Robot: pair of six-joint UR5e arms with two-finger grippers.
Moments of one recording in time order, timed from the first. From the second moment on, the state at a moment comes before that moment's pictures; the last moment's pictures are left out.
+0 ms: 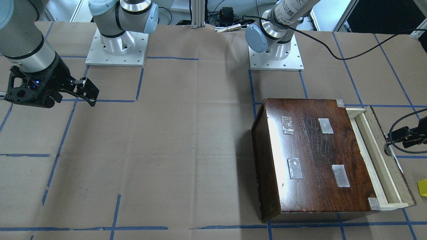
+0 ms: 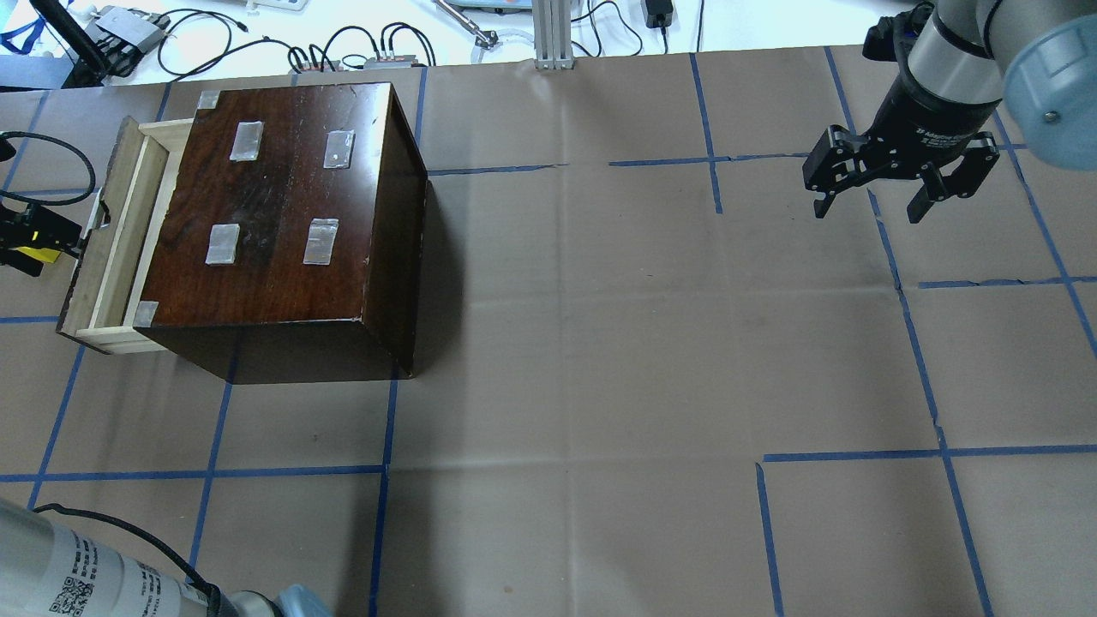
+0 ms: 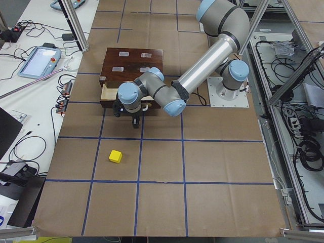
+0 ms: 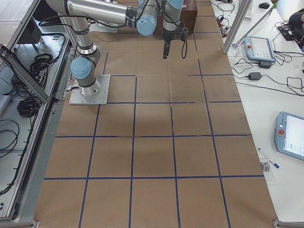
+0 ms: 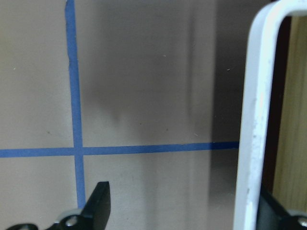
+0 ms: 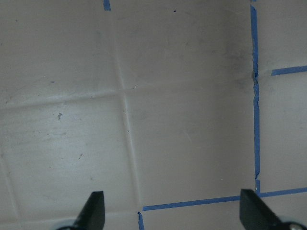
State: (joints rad) left arm -0.84 -2.02 -1.49 -1.34 1.45 0.70; right arm 1.43 -1.52 1.65 -1.63 -1.57 -0.03
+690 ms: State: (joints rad) left arm -0.82 -2.02 -1.48 -1.33 1.46 0.72; right arm 1.43 -1.52 1.65 -1.63 -1.57 -0.03
